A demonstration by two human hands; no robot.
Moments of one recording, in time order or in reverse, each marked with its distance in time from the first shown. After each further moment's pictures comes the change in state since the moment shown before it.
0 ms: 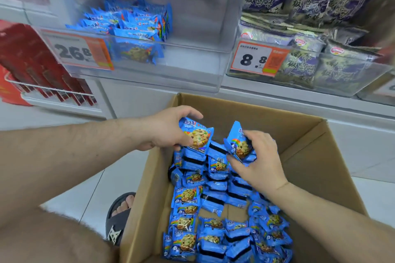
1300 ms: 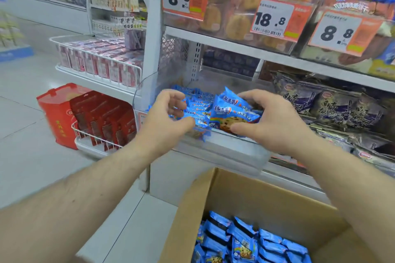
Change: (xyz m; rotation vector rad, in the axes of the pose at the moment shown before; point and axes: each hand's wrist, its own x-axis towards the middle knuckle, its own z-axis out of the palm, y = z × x) left_hand -0.071 0.050 -0.120 -0.185 0.864 0.565; right_hand 0.201 -0.201 -0.098 0.088 -0.197 -0.160
